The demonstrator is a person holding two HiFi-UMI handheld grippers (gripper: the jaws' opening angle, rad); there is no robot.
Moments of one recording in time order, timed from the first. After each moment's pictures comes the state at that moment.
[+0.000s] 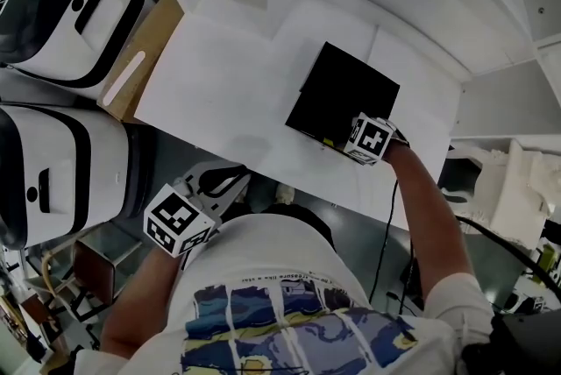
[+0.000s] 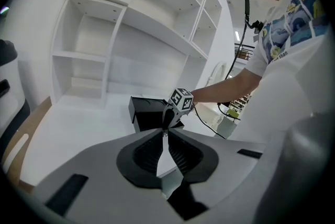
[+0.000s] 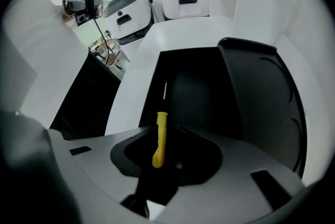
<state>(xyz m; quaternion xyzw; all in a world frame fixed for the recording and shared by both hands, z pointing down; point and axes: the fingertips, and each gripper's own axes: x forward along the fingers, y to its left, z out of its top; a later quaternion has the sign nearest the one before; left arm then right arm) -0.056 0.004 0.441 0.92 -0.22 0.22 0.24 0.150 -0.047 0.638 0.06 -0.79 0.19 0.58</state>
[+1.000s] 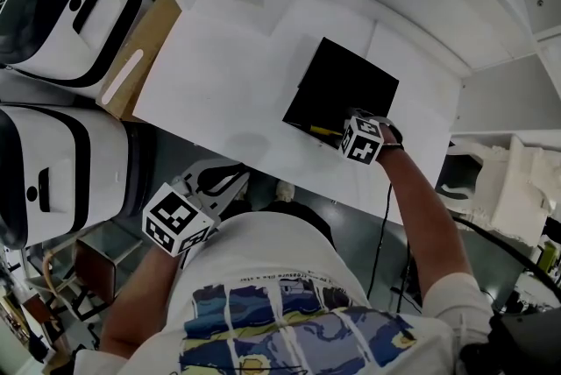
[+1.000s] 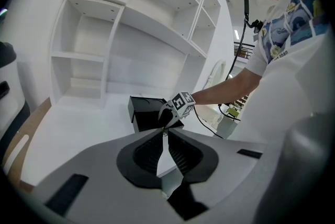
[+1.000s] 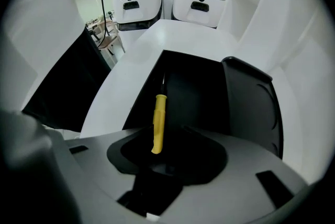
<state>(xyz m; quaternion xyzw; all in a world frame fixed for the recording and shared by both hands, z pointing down) -0.053 0.007 0.442 0.92 -0.22 0.23 0.23 0.144 -0.058 0.642 0.09 -0.79 0.07 0.60</state>
